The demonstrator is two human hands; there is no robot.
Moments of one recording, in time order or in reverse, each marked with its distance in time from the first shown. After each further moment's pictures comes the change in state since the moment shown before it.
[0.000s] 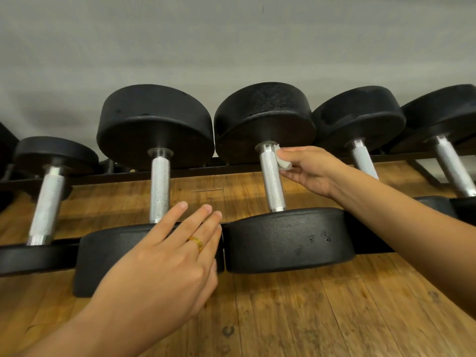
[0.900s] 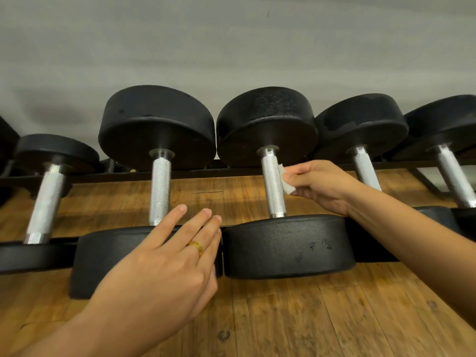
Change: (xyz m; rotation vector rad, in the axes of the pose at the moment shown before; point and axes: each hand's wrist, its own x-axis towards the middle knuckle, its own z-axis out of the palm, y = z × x) left_hand 0.000 0.001 0.003 0.002 0.030 0.010; right_hand -0.007 0.014 -0.021 -0.277 -0.089 -0.079
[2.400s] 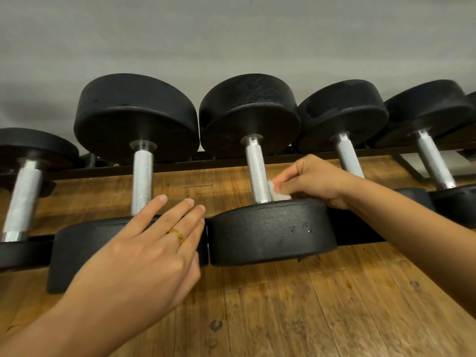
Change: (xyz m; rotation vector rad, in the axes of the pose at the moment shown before) left_hand 0.000 0.002 -0.002 -0.009 -0.029 -0.024; right_hand -0.031 0.001 -0.012 -0.356 -0.139 -0.051
